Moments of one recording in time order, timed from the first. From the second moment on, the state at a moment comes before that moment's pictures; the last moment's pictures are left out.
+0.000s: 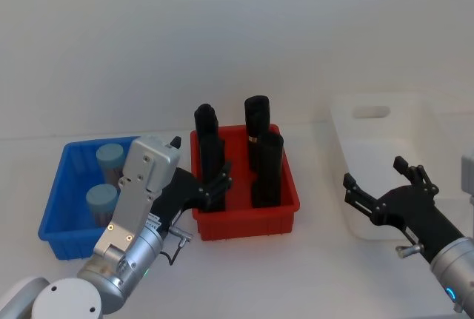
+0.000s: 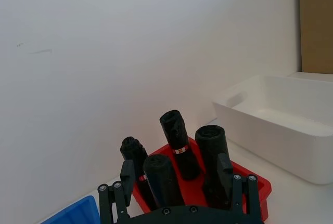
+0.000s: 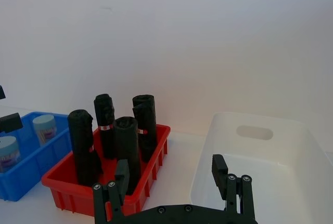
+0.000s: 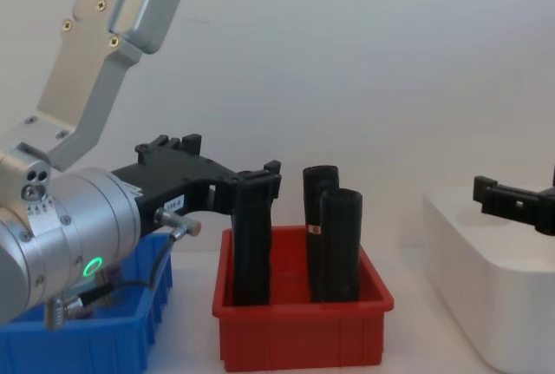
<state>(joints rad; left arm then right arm) -0.24 0.38 0.45 -1.63 -0.20 0.01 -0.01 -0.01 0.34 -0.23 -1.77 0.29 0.03 0.07</state>
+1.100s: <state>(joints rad) -0.24 0.38 0.45 -1.63 -0.20 0.01 -0.01 -0.01 0.34 -0.23 -1.77 0.29 0.03 0.07</state>
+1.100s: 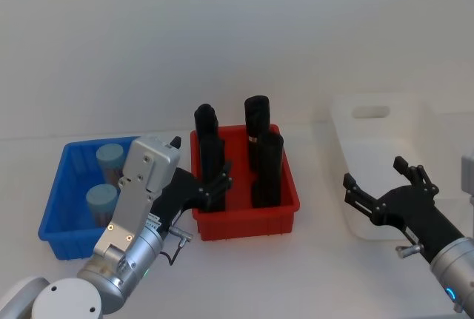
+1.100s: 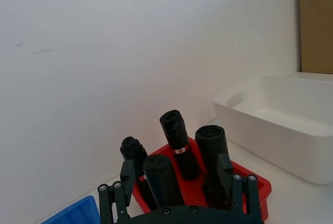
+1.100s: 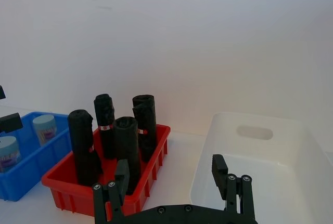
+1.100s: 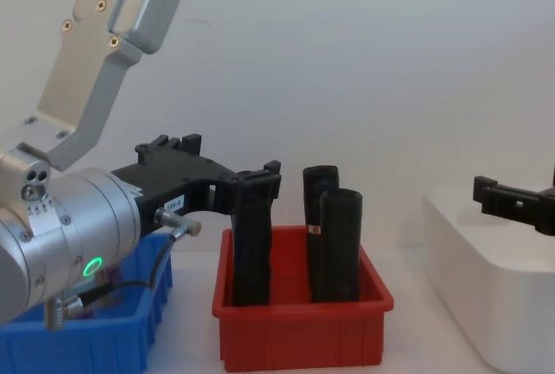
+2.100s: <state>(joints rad) -0.27 0.39 0.41 -1.55 -0.30 0.07 -0.04 -0.01 0.34 -0.23 -1.77 0.29 0.03 0.07</state>
